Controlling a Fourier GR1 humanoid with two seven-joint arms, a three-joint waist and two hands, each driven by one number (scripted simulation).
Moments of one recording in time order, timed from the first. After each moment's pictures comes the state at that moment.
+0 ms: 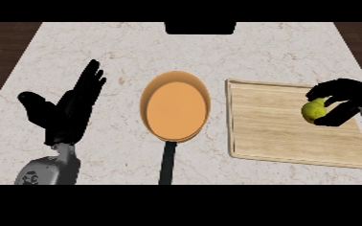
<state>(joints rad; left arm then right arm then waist) -0.15 0.13 -0.04 -1.67 0.10 0.11 0.33 -0.55 -0.61 -0.05 -0.71 0.44 0.63 0.15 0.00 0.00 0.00</state>
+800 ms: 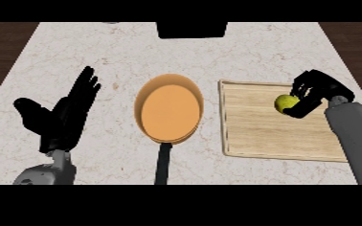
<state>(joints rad) -0.10 0.12 -0.01 -1.69 0.08 0.10 0.34 -0.53 -0.45 -0.02 -0.91 0.56 0.39 0.30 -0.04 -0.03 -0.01</state>
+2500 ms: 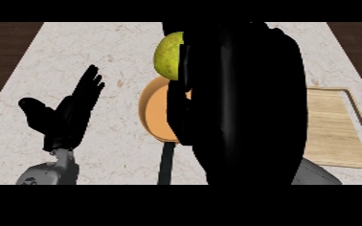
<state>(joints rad) -0.11 0.12 -0.03 -1.69 0.08 0.09 0.33 -0.99 -0.02 0.44 -1.89 1.10 0.33 1.21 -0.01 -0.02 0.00</state>
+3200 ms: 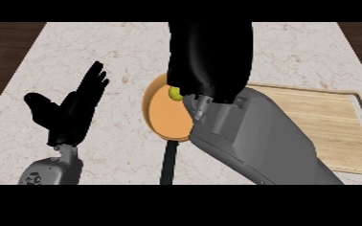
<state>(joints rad) -0.14 0.11 -0.04 -1.67 0.08 0.08 0.33 -1.05 -0.01 0.39 -1.60 0.99 0.28 1.22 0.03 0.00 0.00</state>
